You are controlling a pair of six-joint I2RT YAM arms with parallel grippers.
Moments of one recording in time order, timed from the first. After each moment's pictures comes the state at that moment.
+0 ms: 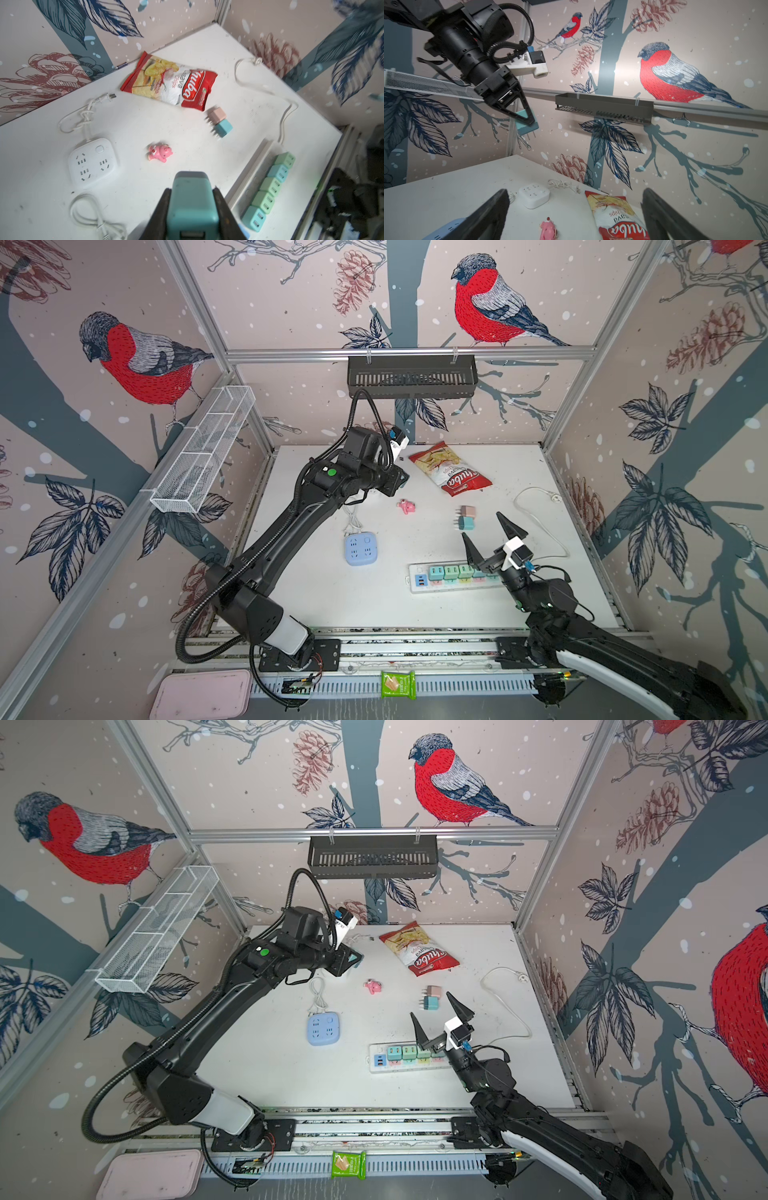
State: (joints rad) left arm -0.56 1.55 1.65 -0.81 0.22 0.06; right arm 0.80 0.60 0.08 0.89 0.22 -0.22
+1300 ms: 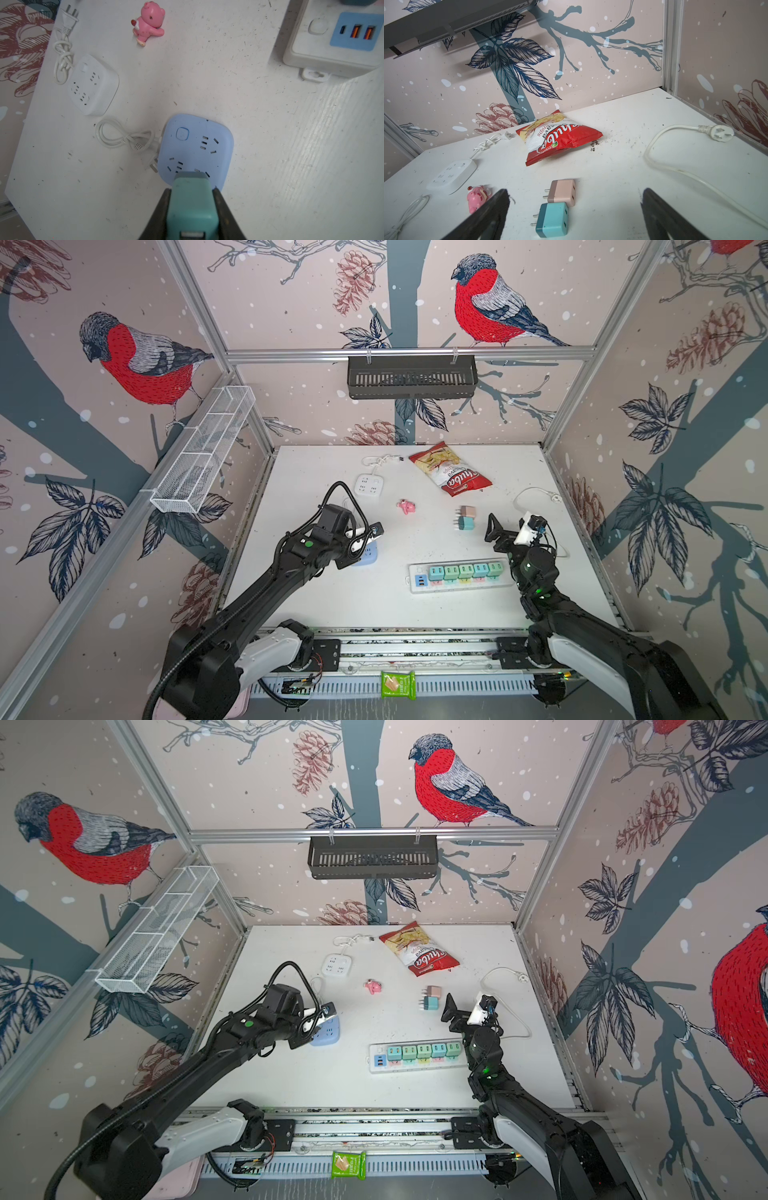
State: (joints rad) left arm -0.47 1.06 0.74 -0.59 0.11 0.77; right arm 0.36 0.91 0.06 0.81 0.28 0.28
